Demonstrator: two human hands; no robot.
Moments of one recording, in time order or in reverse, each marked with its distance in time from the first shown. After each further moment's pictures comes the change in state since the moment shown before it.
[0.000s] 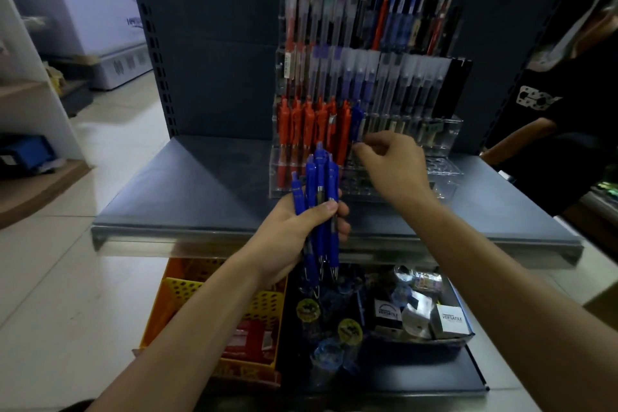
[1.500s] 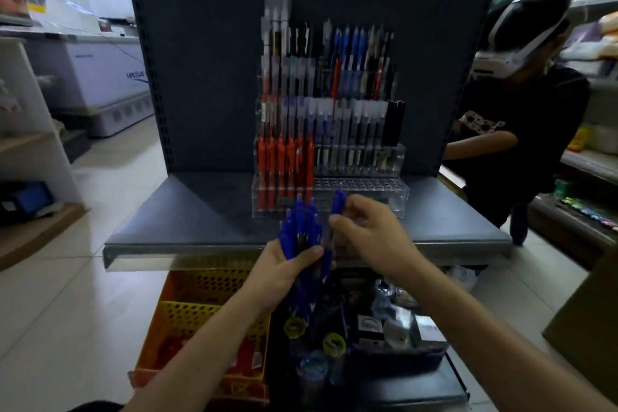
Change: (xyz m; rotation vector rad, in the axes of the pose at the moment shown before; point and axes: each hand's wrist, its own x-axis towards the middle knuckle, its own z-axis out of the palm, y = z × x) left_hand -0.028 -0.033 0.020 0.223 0.063 0.069; right_hand -0.088 0.009 -0.056 0.238 -0.294 -0.098
